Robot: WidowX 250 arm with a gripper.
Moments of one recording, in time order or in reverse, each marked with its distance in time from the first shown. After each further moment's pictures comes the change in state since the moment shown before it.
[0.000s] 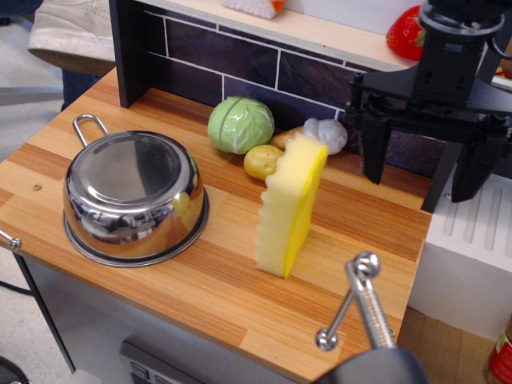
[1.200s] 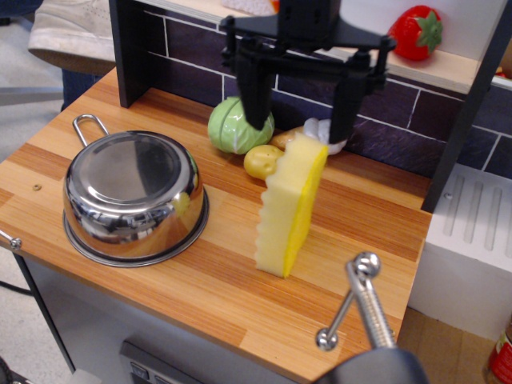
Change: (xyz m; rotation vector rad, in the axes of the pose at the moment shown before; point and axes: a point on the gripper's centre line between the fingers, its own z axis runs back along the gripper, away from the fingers) arm 0.007 0.085 0.015 0.029 0.034 0.052
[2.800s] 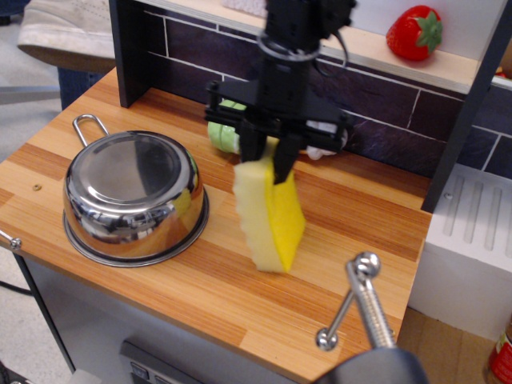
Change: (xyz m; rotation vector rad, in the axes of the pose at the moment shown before) arm 0.017 0.025 -0.048 0.086 -0.033 0.066
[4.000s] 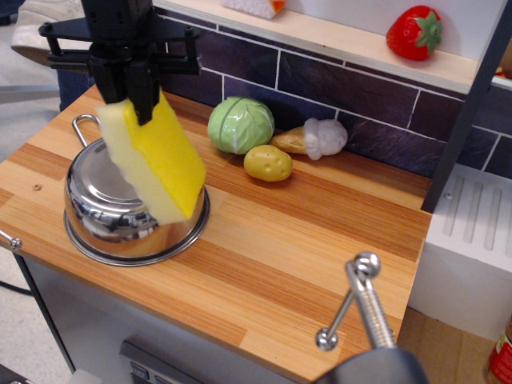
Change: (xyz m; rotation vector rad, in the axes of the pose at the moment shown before) arm -0.010 0.096 0.033 -0.077 -0.043 0.124
